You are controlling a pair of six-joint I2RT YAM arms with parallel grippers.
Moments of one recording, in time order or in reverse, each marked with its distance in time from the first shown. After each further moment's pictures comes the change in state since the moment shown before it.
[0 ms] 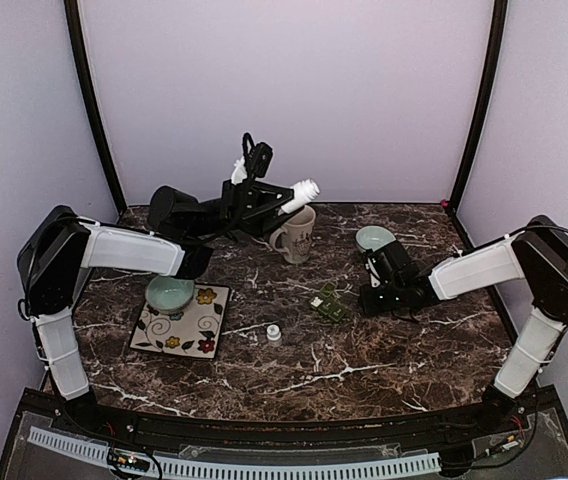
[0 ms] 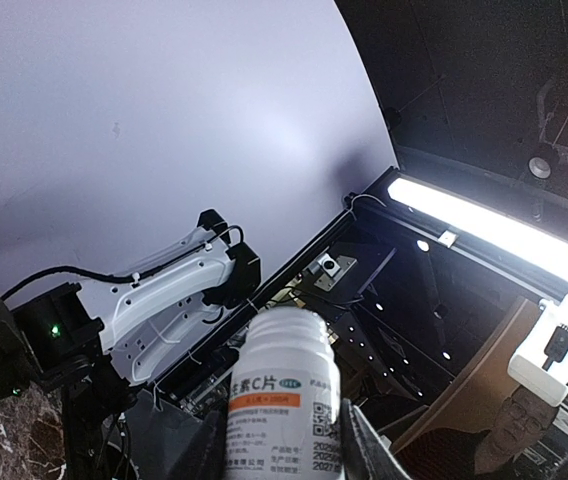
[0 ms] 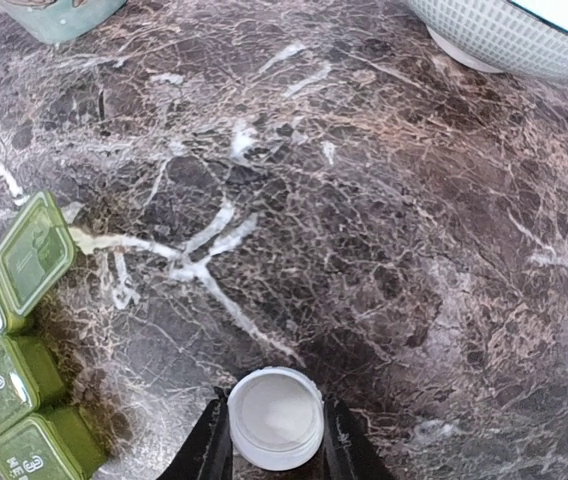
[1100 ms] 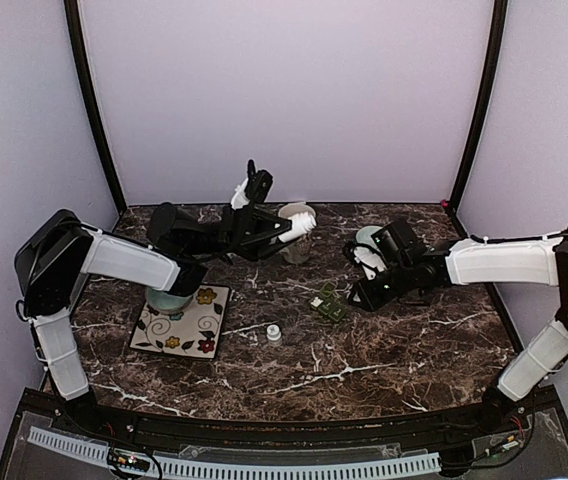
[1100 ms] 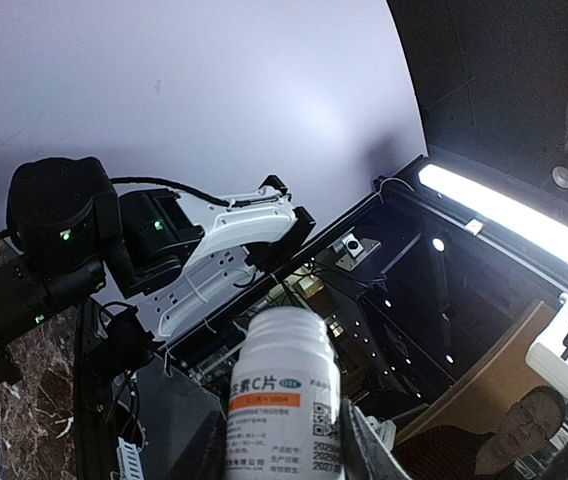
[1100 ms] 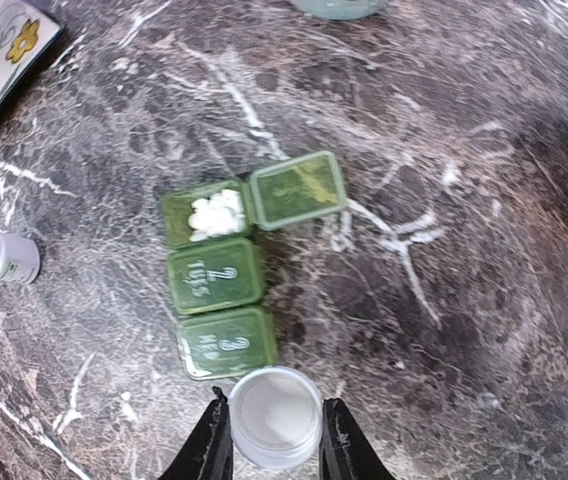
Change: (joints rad) left arm 0.000 -0.012 -0.148 0.000 0.037 0.043; right arm 0.030 -0.165 0.120 -0.311 -0.268 -0.283
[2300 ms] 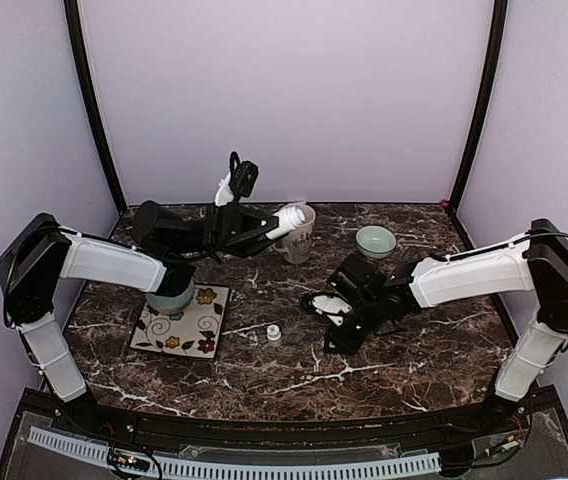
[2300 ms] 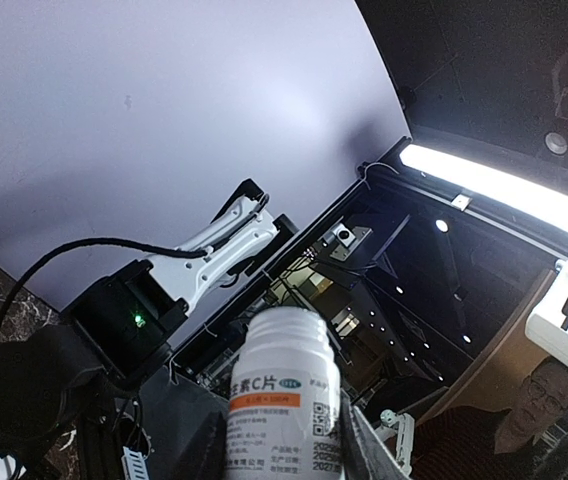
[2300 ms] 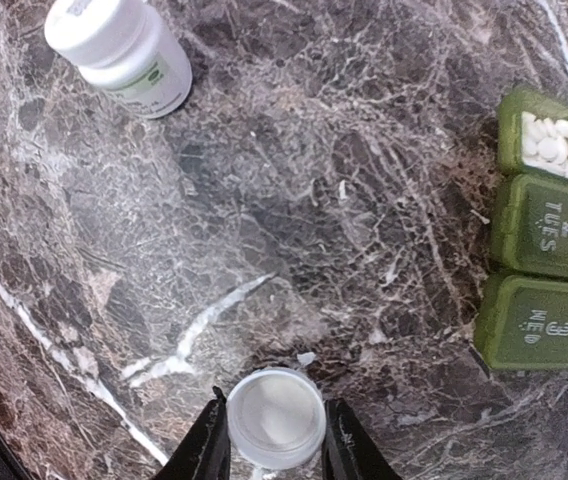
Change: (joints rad) left arm 0.000 -0.113 -0.064 0.000 0.001 0.071; right arm 0.274 0.140 0.060 -0.113 0.005 -0.099
